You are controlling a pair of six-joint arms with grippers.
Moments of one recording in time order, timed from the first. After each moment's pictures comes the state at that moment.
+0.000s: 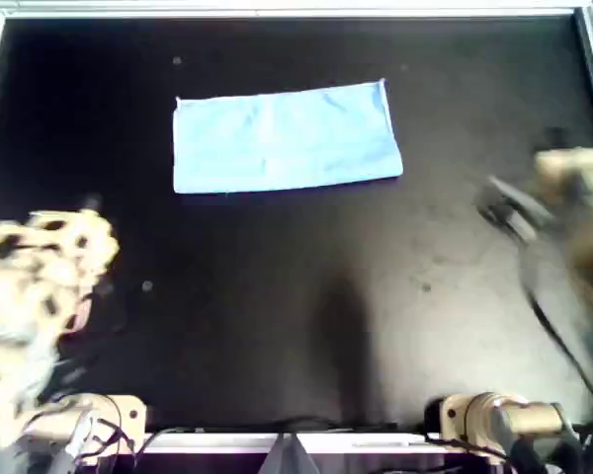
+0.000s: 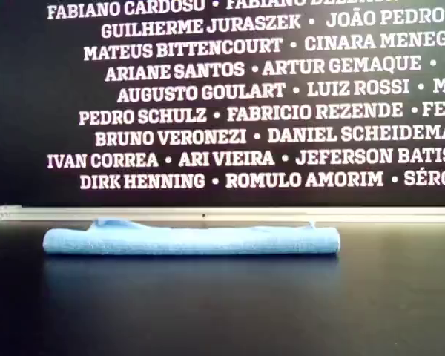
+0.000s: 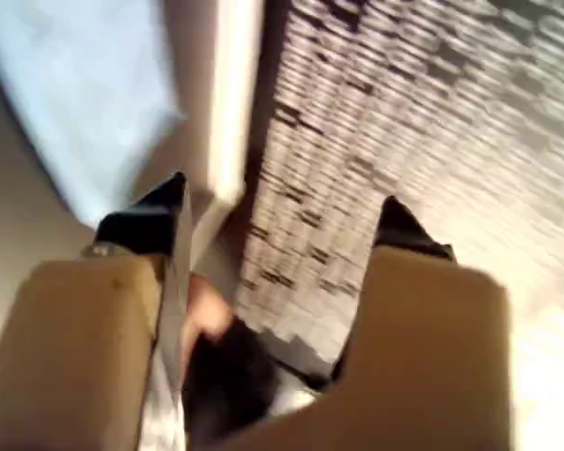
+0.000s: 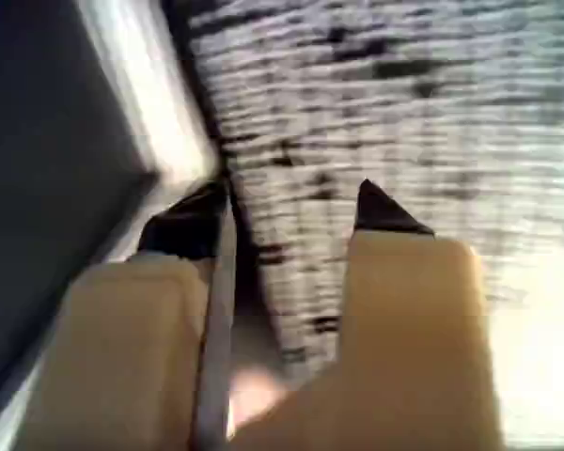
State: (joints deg) left arm -9.2 158.2 138.2 38.3 6.4 -7.8; right arm 4.1 132.2 106.3 43.9 4.1 9.9
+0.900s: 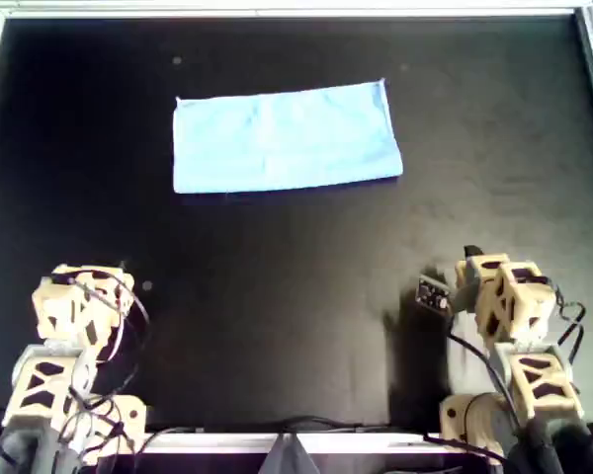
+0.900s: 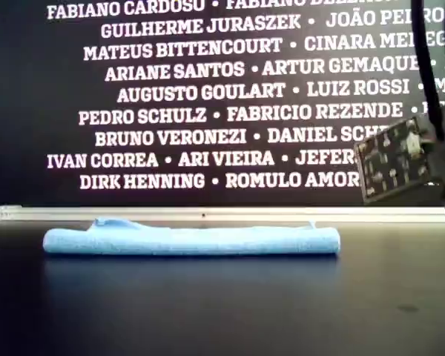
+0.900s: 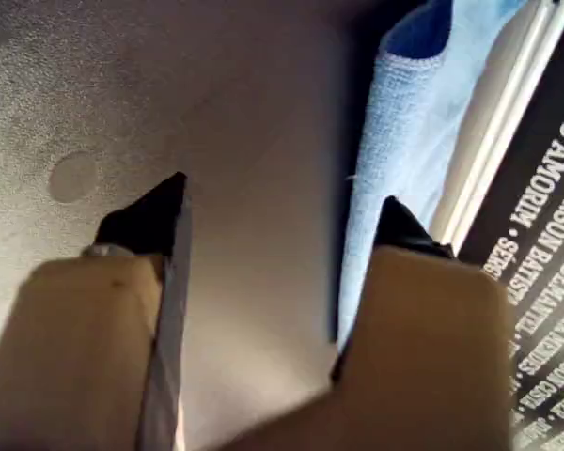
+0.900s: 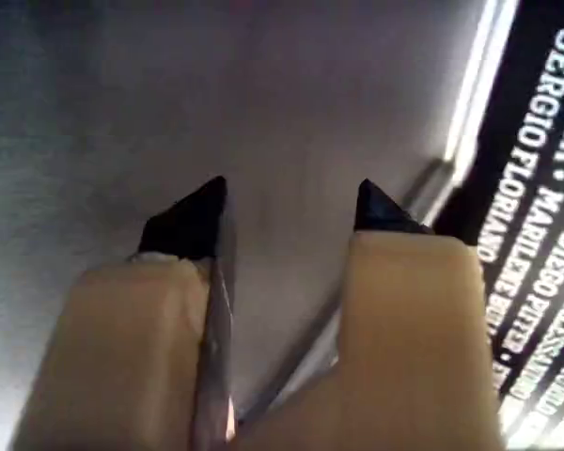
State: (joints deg) left arm -1.4 158.3 172.4 17.7 6.8 4.4; right arm 4.5 141.7 167.3 7.8 5.1 2.7
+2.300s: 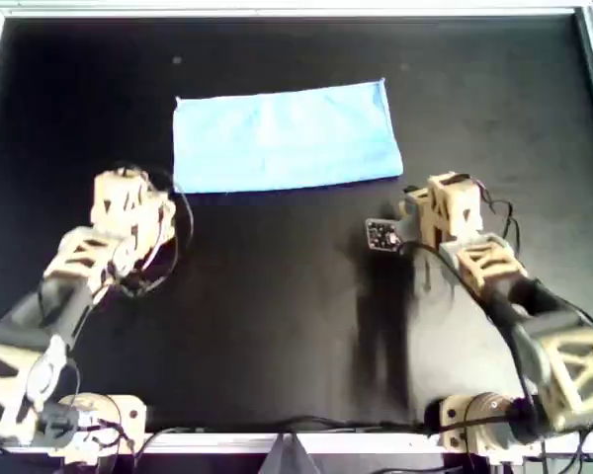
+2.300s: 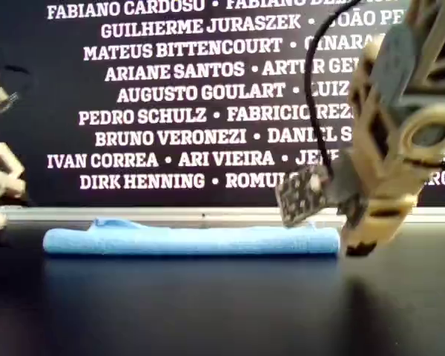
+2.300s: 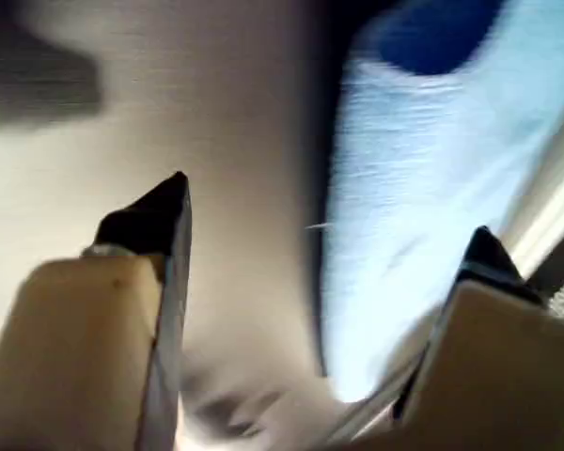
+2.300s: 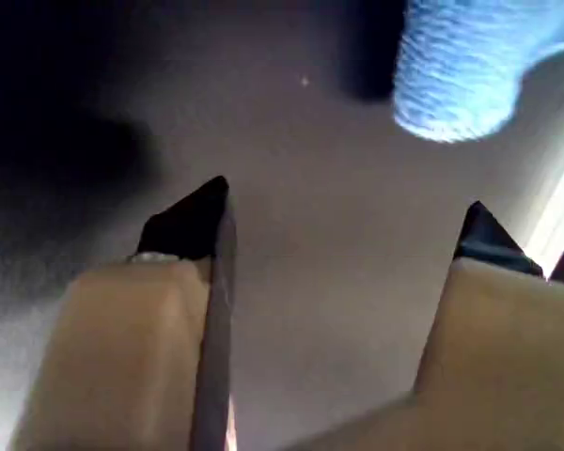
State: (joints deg) left arm -11.2 90.2 116.5 17.1 6.6 -2.3; right arm 16.1 76.6 112.7 7.8 4.3 3.3
